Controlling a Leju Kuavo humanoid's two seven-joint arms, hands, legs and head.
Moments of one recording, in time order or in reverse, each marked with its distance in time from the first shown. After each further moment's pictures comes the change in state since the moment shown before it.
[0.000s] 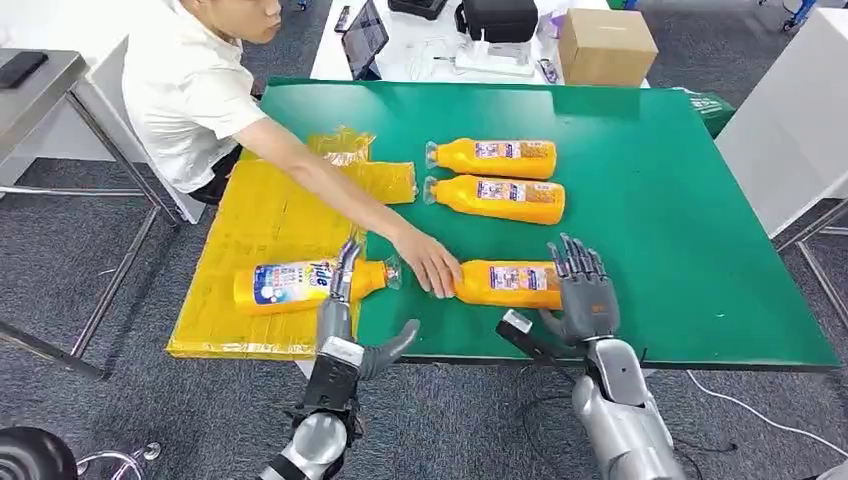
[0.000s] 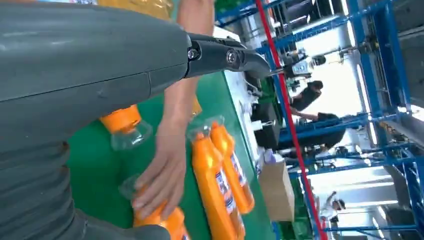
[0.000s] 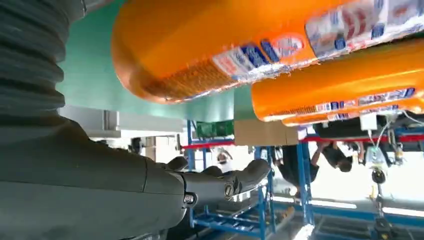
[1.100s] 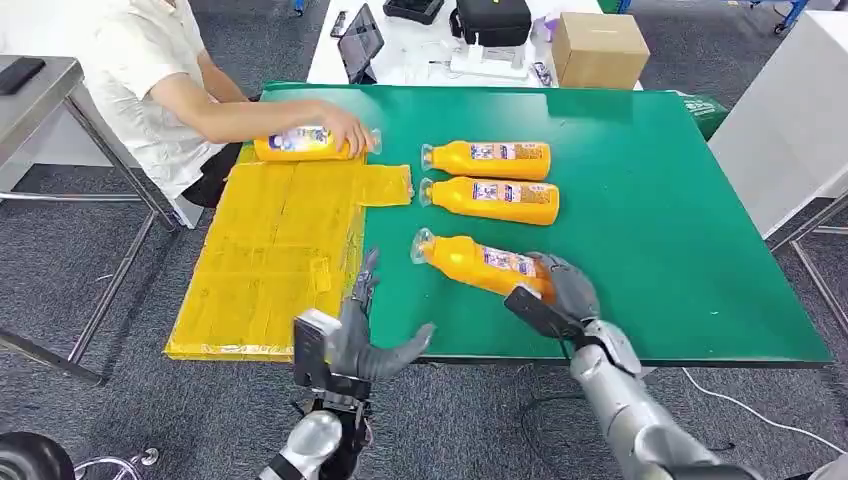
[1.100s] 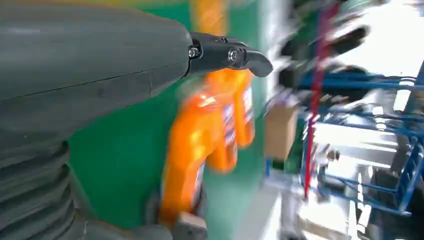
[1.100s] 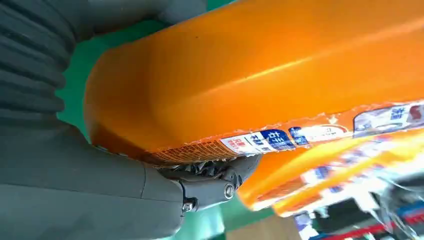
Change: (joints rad) left arm 0.011 0.003 -0.022 -0.052 0.481 -0.276 0.098; right arm -0.142 0.004 0.073 0.257 -0.593 0.352 -0.278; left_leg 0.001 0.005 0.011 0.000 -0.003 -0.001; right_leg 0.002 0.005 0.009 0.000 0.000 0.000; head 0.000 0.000
